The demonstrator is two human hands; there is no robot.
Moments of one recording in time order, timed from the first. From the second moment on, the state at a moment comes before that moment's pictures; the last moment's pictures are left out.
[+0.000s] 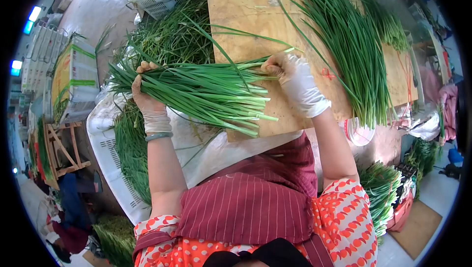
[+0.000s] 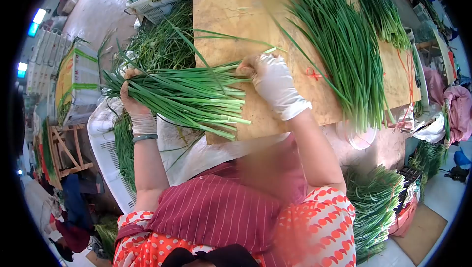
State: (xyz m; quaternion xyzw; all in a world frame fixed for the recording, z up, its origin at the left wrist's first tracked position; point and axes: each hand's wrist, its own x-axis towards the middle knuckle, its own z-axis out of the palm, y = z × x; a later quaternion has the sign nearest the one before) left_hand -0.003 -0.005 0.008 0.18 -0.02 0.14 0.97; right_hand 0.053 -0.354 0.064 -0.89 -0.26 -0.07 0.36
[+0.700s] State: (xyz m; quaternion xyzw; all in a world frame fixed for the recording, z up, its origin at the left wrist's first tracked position) left_hand -0.003 -0.007 0.013 0.19 0.00 0.15 0.97; right_hand 0.151 -0.356 0.071 -0.97 -0.23 0.00 0.13
